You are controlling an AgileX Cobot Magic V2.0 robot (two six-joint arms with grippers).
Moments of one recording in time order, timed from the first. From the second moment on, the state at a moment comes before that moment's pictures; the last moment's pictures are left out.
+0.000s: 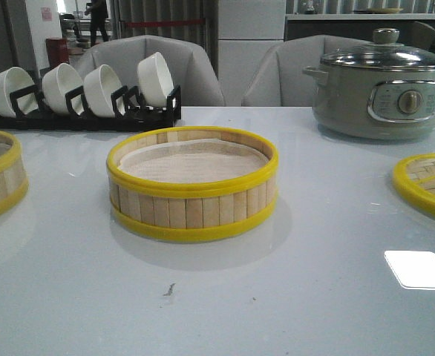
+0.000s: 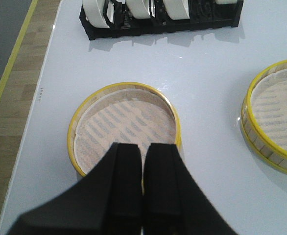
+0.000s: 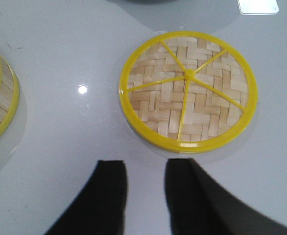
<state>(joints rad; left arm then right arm) -0.27 1.05 -1.39 0.27 1.11 -0.17 -0.01 0.96 -0.90 -0.04 0.74 0.15</state>
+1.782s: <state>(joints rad) -0.15 1.89 -1.38 -0.01 0.73 -0.11 -0.01 0.96 -0.90 -0.04 0.73 0.16</state>
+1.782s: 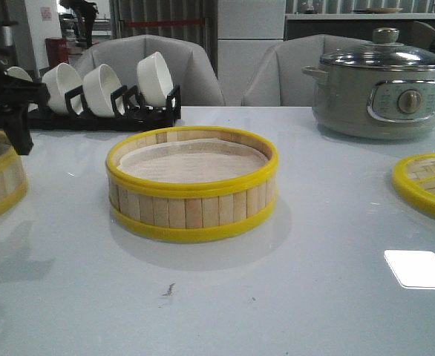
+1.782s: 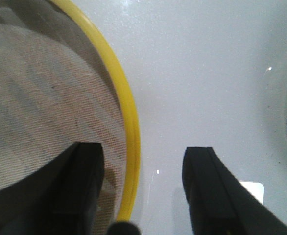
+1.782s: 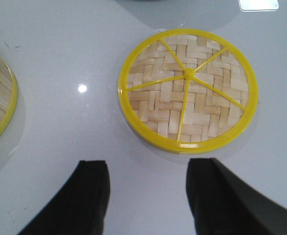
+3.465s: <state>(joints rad) -0.75 2.04 -1.90 0.00 1.00 -0.08 -0.01 0.96 -0.90 -0.04 0.71 0.16</state>
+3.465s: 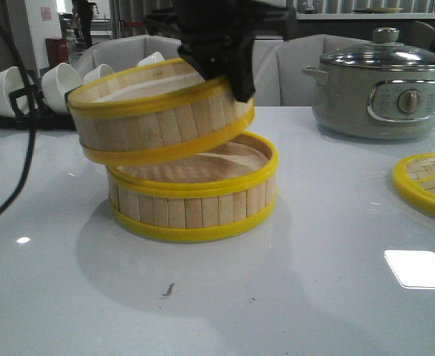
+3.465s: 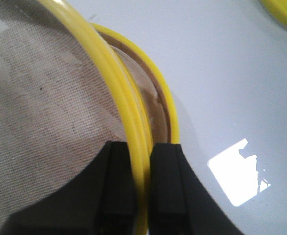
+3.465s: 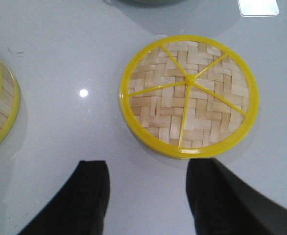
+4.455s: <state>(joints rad) -0.78 2.12 -1.90 -0.02 0.93 -0.07 -0.01 0.96 -0.90 -0.04 0.71 0.16</state>
